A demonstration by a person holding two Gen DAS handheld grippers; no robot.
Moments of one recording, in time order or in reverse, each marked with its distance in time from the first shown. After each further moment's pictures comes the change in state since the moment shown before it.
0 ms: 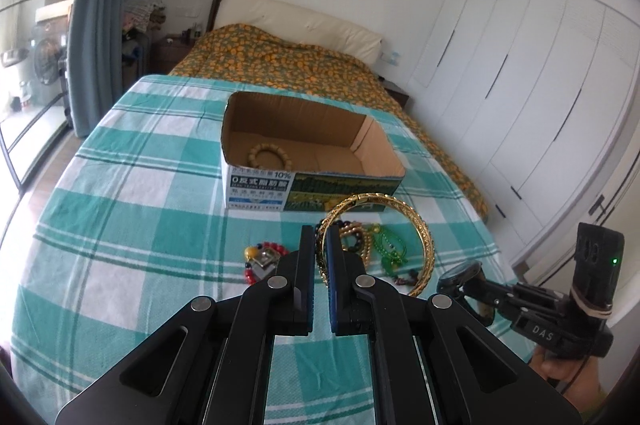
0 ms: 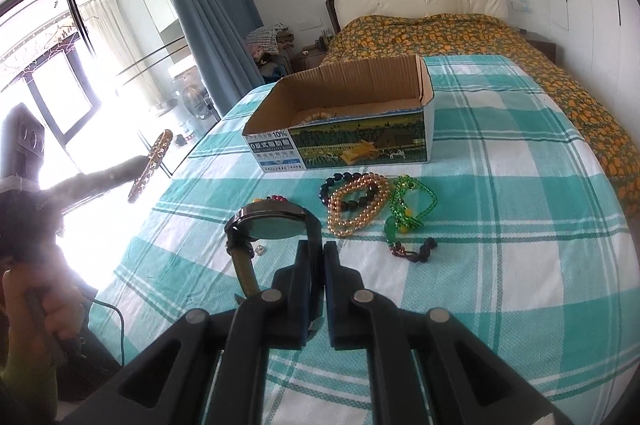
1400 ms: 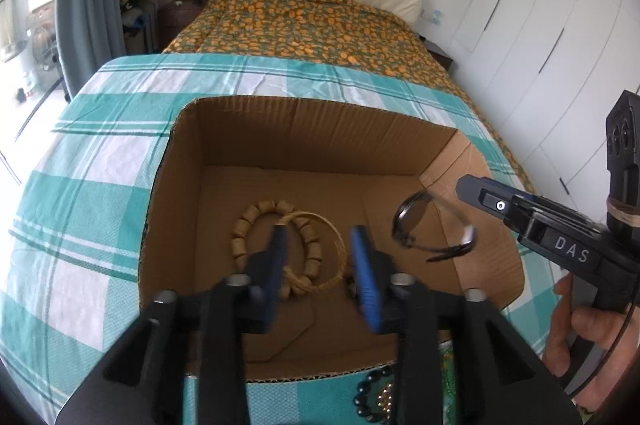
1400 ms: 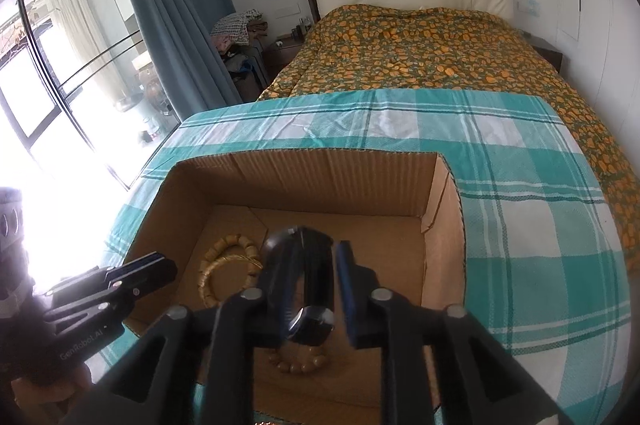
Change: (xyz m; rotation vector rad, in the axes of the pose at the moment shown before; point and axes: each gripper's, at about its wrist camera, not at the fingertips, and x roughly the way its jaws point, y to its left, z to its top) left arm 0.238 0.024 0.107 -0.020 0.175 0.141; right arm 0.205 -0.081 0.209 0.019 0.055 -0.103
